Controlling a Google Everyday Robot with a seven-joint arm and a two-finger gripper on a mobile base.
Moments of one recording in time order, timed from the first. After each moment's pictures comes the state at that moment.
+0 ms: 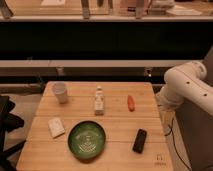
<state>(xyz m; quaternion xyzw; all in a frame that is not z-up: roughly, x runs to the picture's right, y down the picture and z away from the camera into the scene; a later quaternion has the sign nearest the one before) 0.287 0.107 0.684 -0.28 0.02 0.02 0.96</state>
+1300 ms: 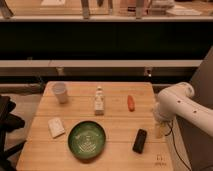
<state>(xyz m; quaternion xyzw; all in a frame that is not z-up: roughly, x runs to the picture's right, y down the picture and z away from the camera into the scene) 0.269 0.197 0.746 -0.31 -0.01 0.03 0.95</state>
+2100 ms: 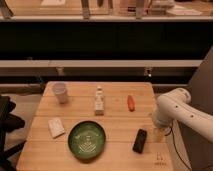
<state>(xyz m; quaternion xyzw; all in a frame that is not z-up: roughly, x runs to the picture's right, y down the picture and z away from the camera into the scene) 0.269 0.217 0.757 -0.32 -0.01 0.02 0.95</state>
